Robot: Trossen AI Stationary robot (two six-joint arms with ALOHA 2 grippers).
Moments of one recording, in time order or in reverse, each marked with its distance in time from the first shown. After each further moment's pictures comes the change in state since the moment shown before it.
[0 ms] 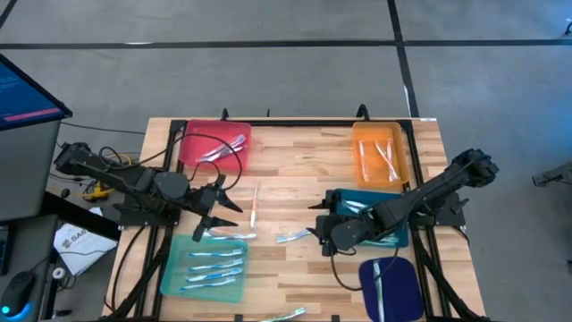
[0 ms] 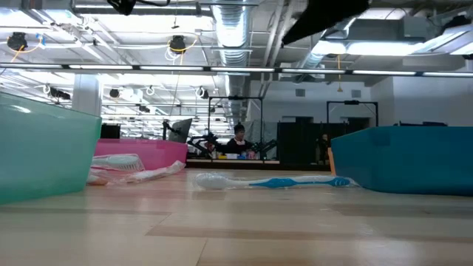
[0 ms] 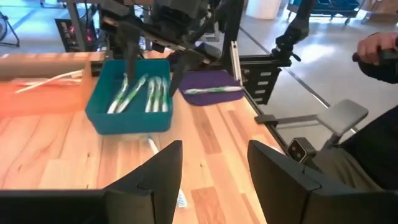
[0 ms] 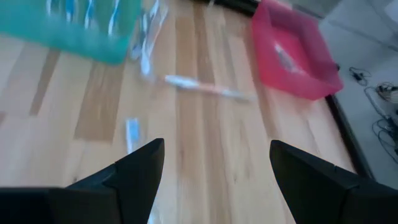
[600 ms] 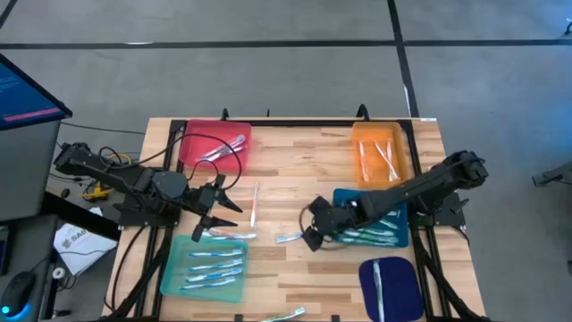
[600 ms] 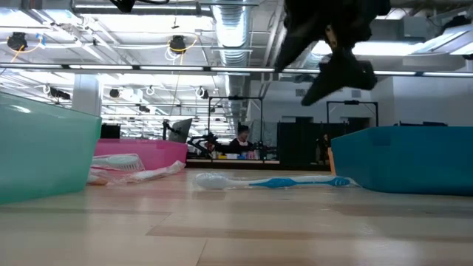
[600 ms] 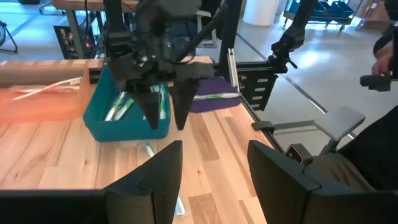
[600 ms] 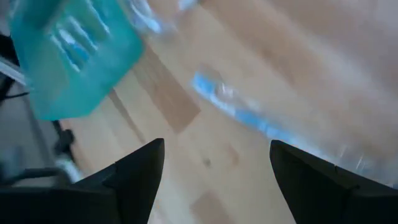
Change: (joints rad) left arm 0.000 -0.005 0.000 0.023 0.000 0.000; right arm -0.136 0.087 0.001 -0.045 -0.507 1.026
